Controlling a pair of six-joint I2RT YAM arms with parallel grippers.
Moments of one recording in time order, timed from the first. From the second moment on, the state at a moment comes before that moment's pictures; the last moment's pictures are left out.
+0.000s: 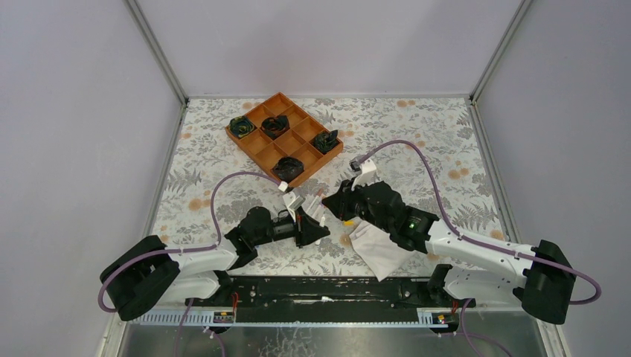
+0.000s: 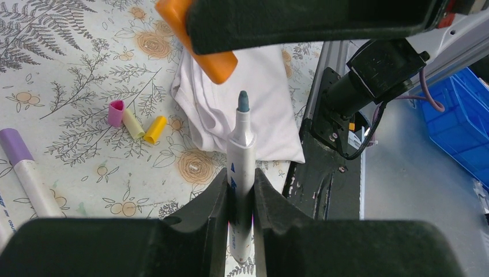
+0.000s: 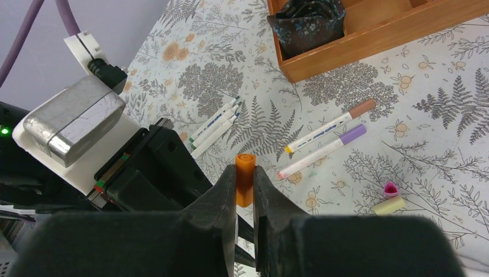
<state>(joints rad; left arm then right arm) -0.84 1.17 0.20 0.87 0.42 -0.47 0.99 1.08 0.68 0.08 0.14 0.58</state>
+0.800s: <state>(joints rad) -0.84 1.17 0.20 0.86 0.40 -0.49 1.01 1.08 0.65 0.12 0.11 0.59</state>
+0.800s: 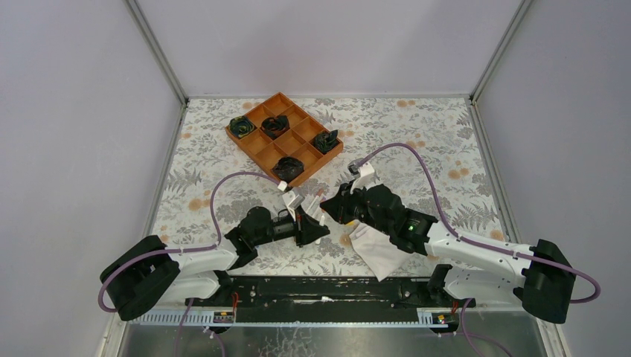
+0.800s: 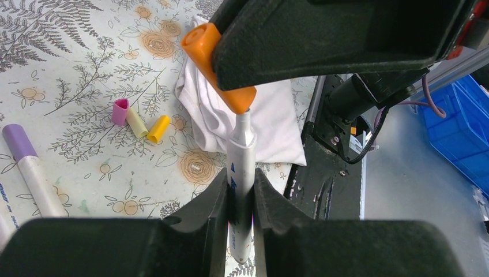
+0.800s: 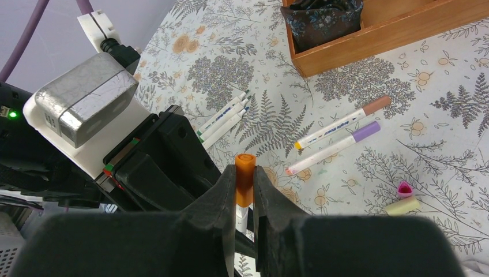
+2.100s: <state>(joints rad) -0.85 1.16 0.19 0.91 0.32 -0.64 1.05 1.09 0.59 0.27 0.19 0.58</state>
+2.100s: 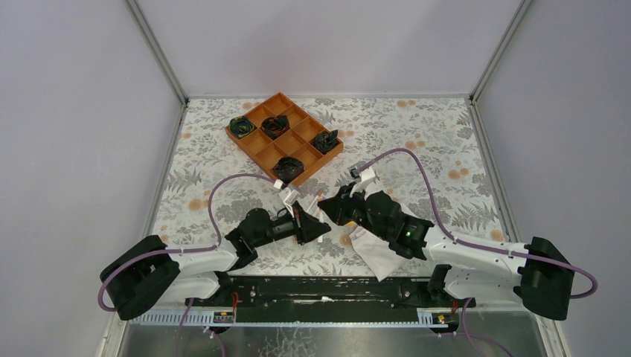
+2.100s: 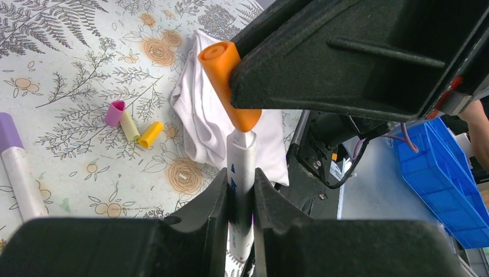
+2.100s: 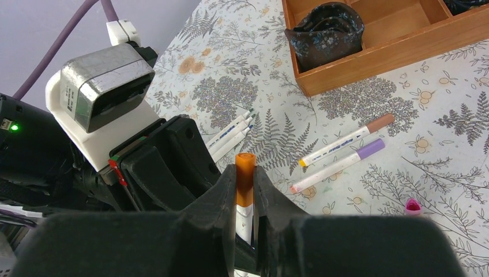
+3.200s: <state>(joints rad) -0.85 1.21 0.19 0.99 0.38 -0.72 1.09 1.01 0.49 0.35 0.26 0.61</state>
